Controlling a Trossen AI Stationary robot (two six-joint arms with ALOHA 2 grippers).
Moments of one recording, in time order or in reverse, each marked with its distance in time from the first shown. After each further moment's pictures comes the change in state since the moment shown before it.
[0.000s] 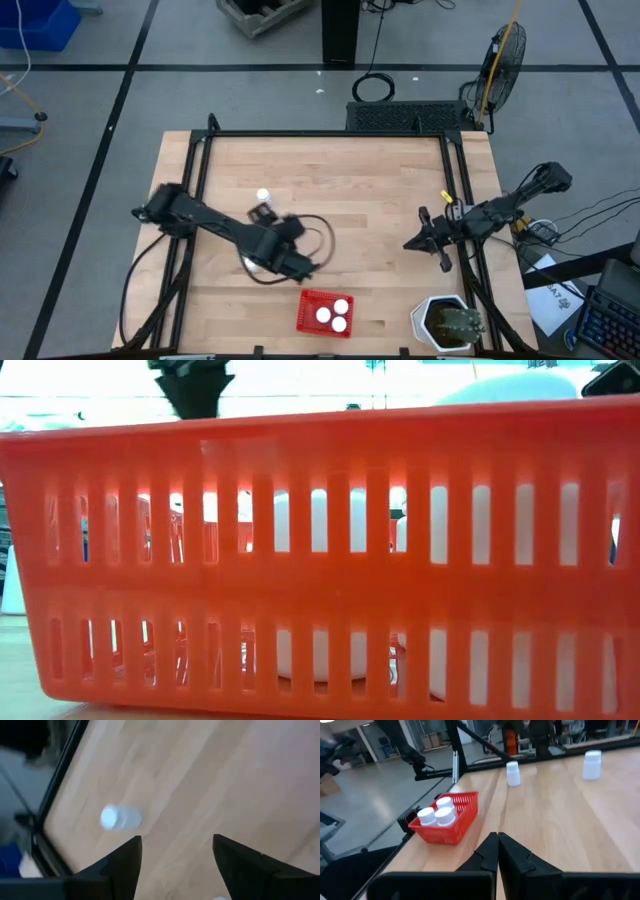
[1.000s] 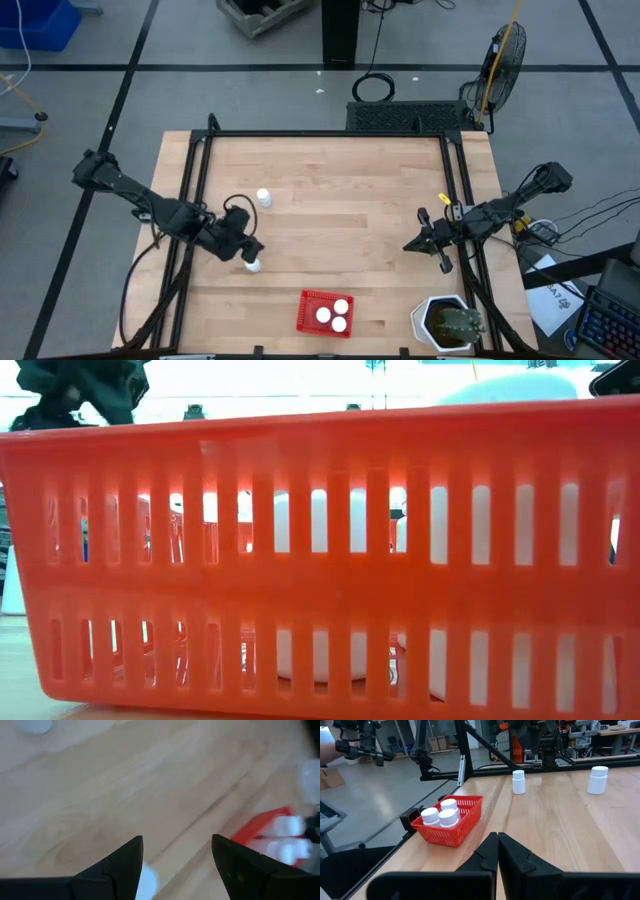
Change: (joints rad) left arm -0.103 -0.795 -0.914 0.844 0.230 -0.447; right arm 0.000 0.002 -0.023 0.082 -0.024 -0.098
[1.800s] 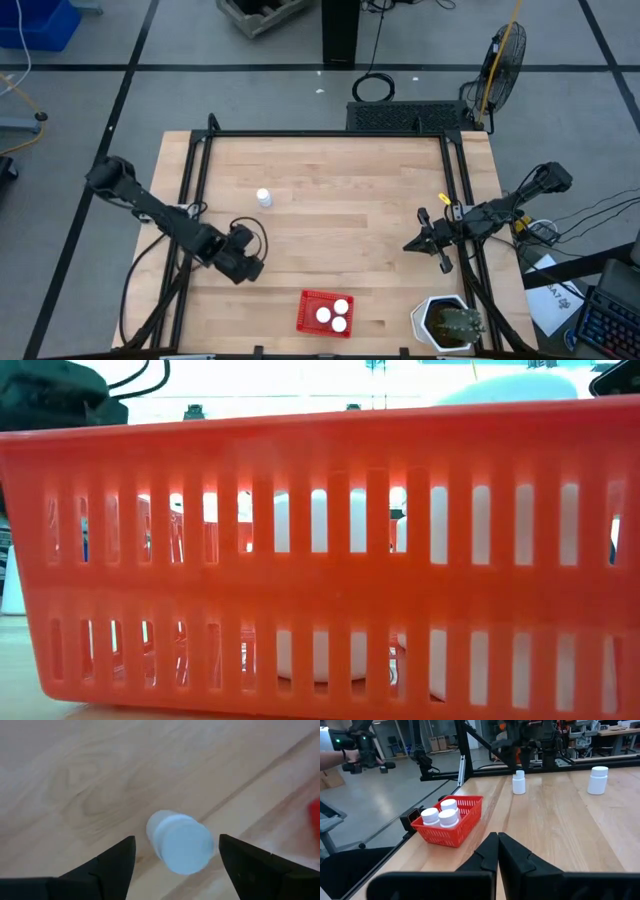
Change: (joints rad) left arm -0.078 0.235 -0.001 -0.056 0.112 -0.095; right arm 0.000 0.000 0.000 0.002 -0.001 0.000
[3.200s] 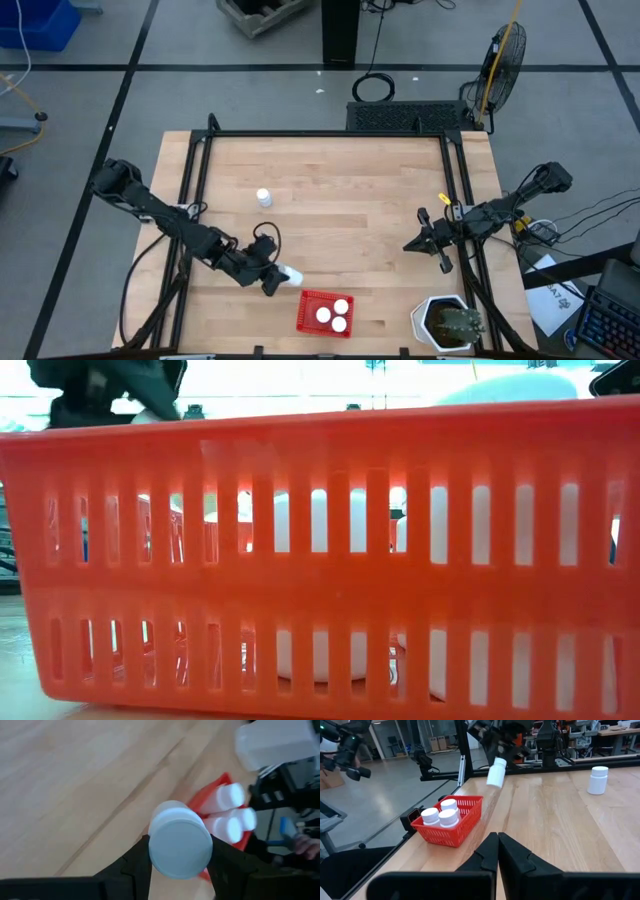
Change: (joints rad) left arm 0.018 0.066 0.003 0.597 -0.070 0.250; right arm 0.000 0.000 0.000 0.000 0.000 0.000
